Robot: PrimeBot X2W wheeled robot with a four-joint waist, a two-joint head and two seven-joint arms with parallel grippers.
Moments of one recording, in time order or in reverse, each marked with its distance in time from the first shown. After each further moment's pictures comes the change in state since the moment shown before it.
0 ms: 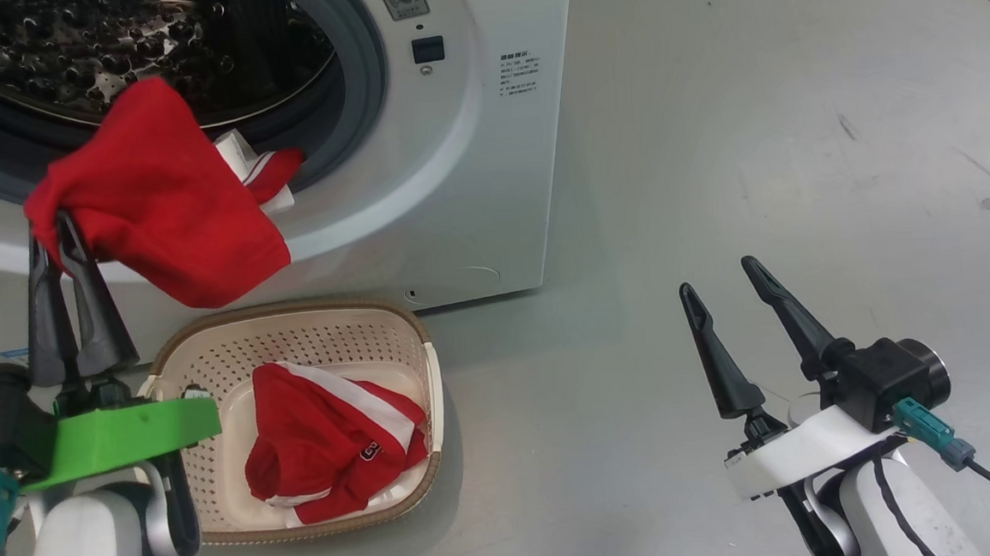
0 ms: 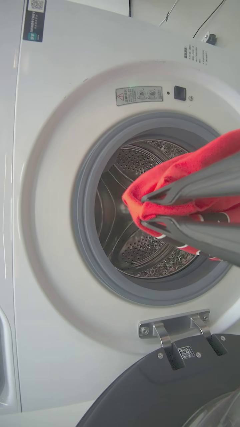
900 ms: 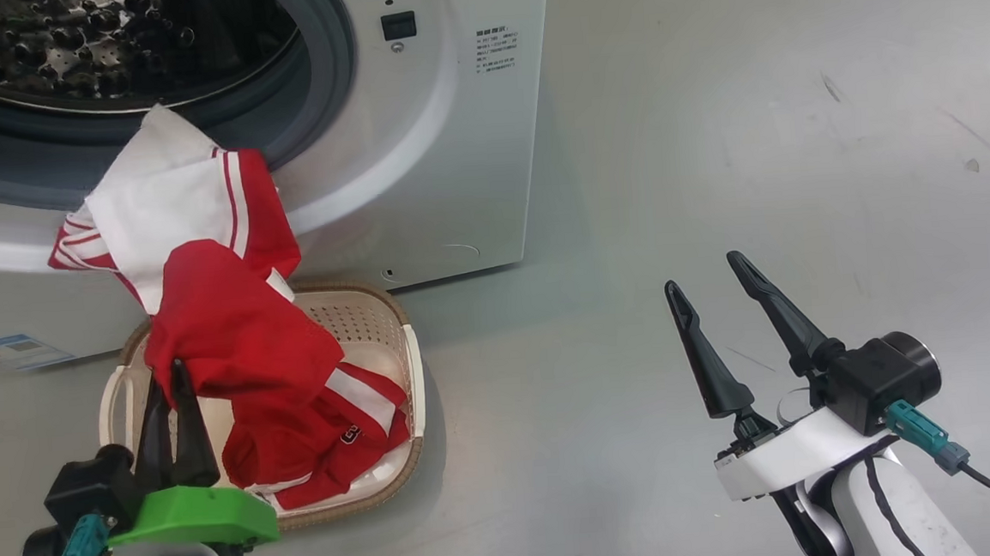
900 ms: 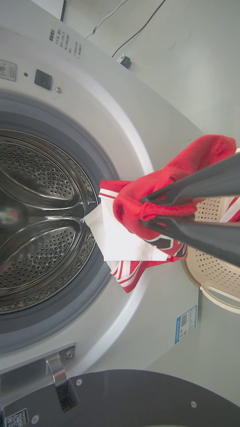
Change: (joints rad) left arm 0.144 -0.004 -0.076 0.248 -0.110 0.003 0.000; right arm 0.001 0.001 0.031 -0.036 -0.012 0.000 0.000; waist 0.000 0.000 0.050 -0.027
